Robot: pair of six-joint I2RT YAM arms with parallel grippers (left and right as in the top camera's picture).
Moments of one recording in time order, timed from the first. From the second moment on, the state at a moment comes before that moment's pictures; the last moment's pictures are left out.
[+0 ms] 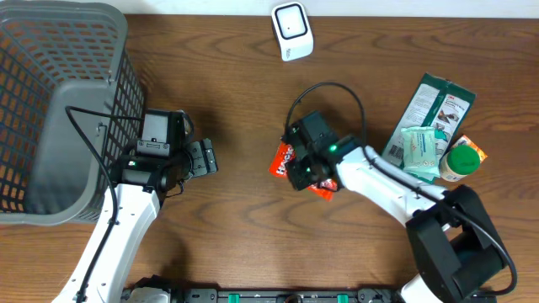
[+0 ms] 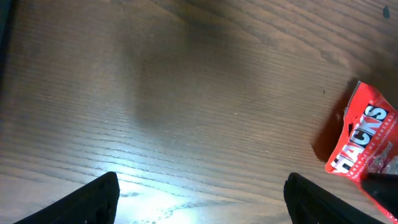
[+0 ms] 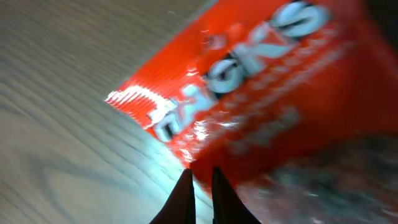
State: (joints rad) left arm -0.15 1.25 0.89 -0.73 0.07 -0.38; right arm 0.61 1.76 1.03 -0.51 -0.20 0.20
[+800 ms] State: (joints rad) left arm -0.15 1.25 0.89 -0.73 0.07 -0.38; right arm 0.54 1.61 1.23 -0.82 -0.09 -0.09
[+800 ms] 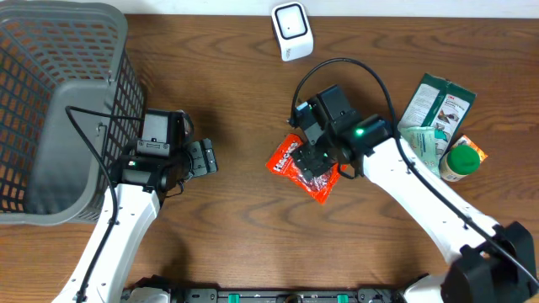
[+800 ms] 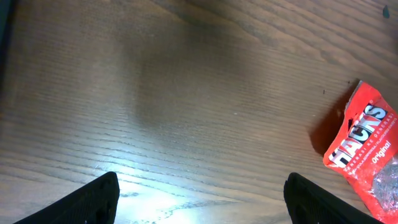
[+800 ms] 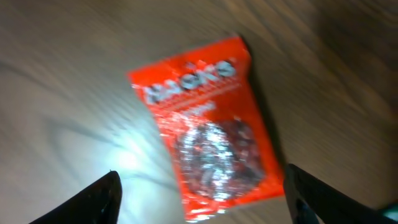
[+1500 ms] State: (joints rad) left arm -0.15 1.25 0.89 -0.73 0.07 -0.38; right arm 0.56 1.88 1.21 -0.69 -0.04 -0.20
